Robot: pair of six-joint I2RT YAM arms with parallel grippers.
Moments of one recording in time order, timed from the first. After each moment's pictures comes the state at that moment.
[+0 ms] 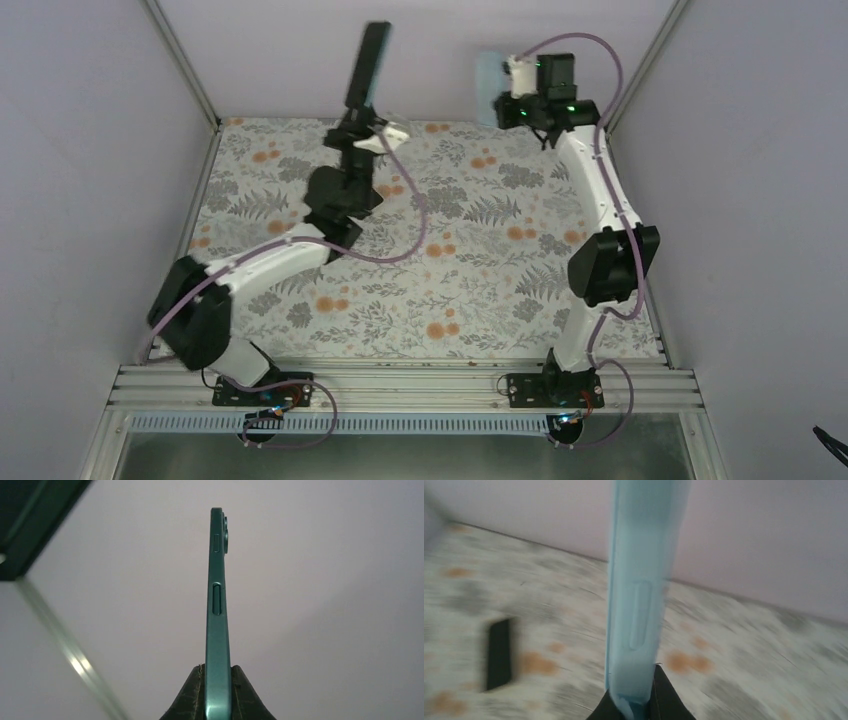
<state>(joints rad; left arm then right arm) -0.73 1.56 1.07 1.03 -0.60 1.10 0.22 1.89 2.03 -0.70 -0.35 -0.04</state>
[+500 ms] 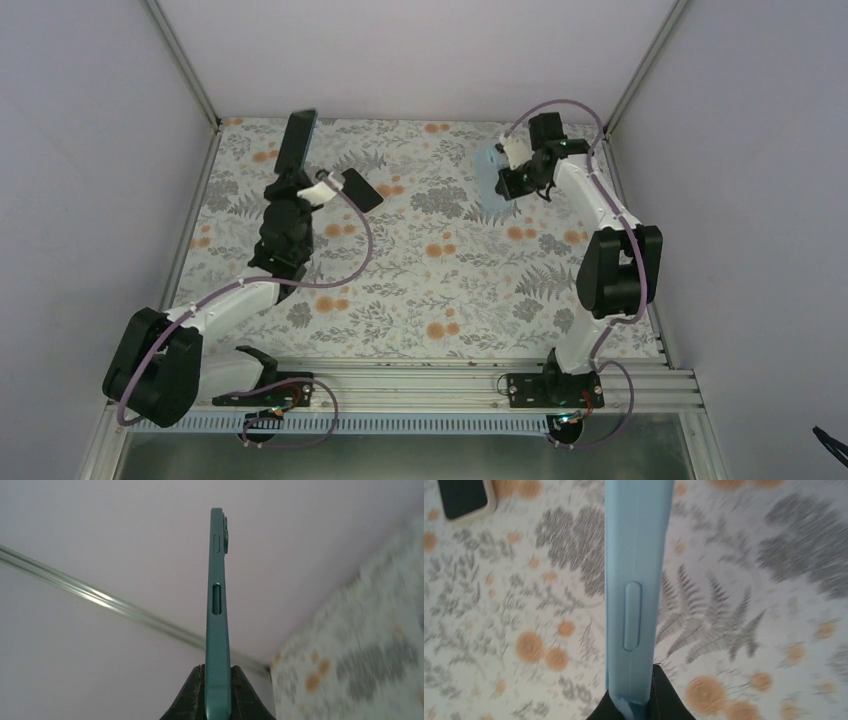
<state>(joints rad) -0.47 1.21 0.62 0.79 -0.60 1.12 0.13 1.79 1.60 -0.89 -0.29 -0.22</state>
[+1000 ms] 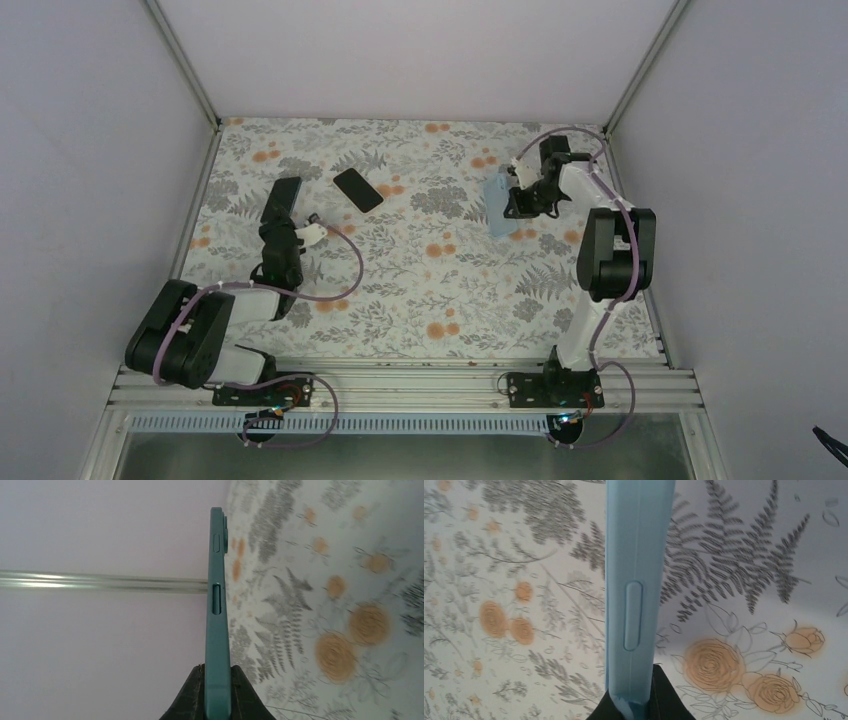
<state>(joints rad) -0.27 1.35 0.29 0.84 -0.57 1.24 0.04 1.89 1.46 -0.91 -0.41 -0.23</state>
